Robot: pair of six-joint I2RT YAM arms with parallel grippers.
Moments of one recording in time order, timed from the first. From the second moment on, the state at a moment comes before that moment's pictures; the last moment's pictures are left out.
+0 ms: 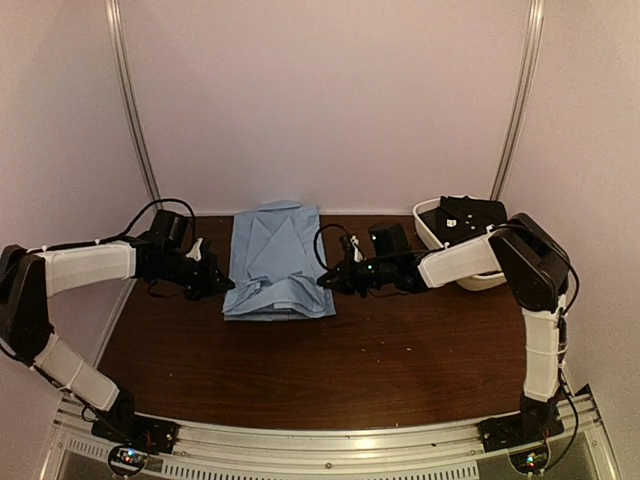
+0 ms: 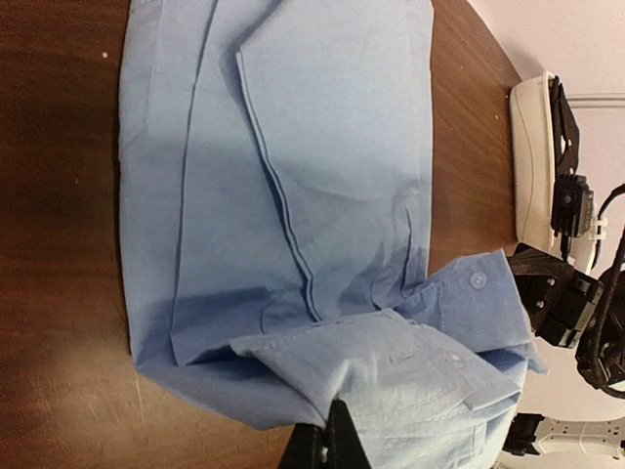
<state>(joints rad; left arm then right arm) -0.33 1.44 0.88 -0.34 0.49 -0.73 0.67 2.04 1.20 0.34 -0.62 0.95</state>
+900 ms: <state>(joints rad) -0.27 1.80 0.87 -0.05 0.46 -0.72 0.62 2.31 1.44 0.25 -0.54 0.85</state>
